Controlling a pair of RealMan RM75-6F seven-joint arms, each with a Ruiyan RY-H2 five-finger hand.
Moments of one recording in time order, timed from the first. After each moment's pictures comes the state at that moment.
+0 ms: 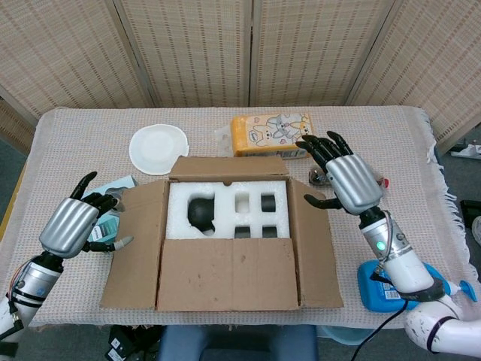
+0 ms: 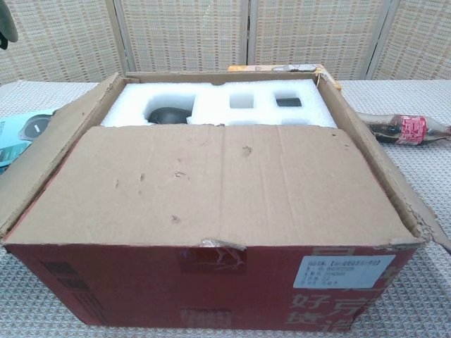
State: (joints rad) left arm -0.47 -0.90 -0.14 -1.94 1.49 1.23 0.15; right arm 0.61 -0.92 0.36 -2.05 -1.17 1.04 -0.12
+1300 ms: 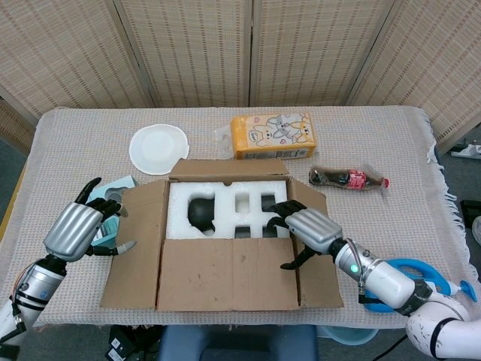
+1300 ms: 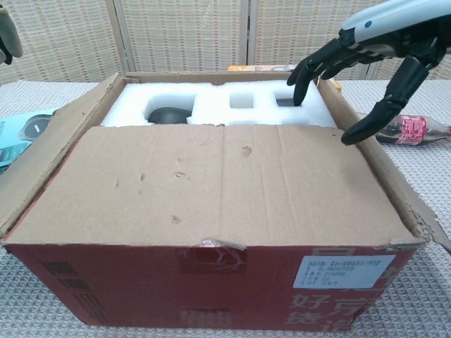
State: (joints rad) left arm -0.47 -0.89 -0.13 -1.97 1.47 1.20 0.16; right arm 0.86 -0.83 0.19 -2.13 -1.01 0.60 -0.08
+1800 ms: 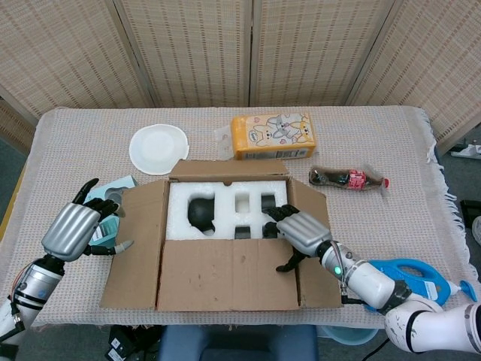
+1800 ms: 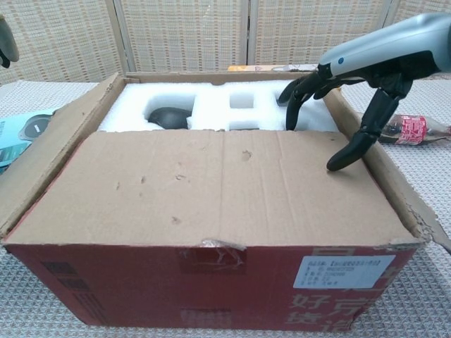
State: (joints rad) left arm -0.46 -0.90 -0.12 -1.95 1.47 1.19 0.13; right arm 1.03 -0.90 0.07 -2.17 -0.74 0.69 -0.34
